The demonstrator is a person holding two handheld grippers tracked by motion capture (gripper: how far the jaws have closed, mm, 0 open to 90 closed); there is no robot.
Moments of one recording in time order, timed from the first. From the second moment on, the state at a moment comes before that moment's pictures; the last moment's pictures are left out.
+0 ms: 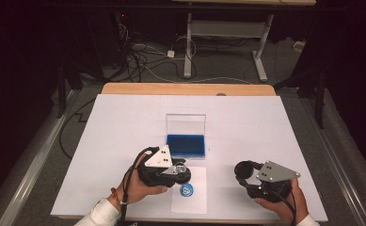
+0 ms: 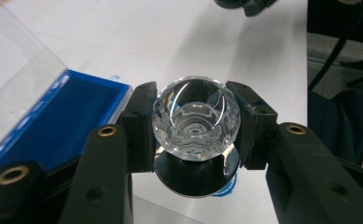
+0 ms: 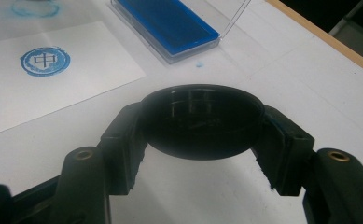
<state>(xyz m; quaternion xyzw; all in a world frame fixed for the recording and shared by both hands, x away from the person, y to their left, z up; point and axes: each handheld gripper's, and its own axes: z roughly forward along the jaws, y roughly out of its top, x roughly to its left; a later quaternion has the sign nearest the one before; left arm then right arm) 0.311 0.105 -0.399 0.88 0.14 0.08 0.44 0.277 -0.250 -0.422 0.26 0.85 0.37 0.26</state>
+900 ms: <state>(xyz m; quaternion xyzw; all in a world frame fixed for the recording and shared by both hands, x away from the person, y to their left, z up) 0.318 0.145 -0.384 0.86 0.18 0.11 0.46 0.283 -0.248 -0.426 0.26 0.85 0.37 0.25</state>
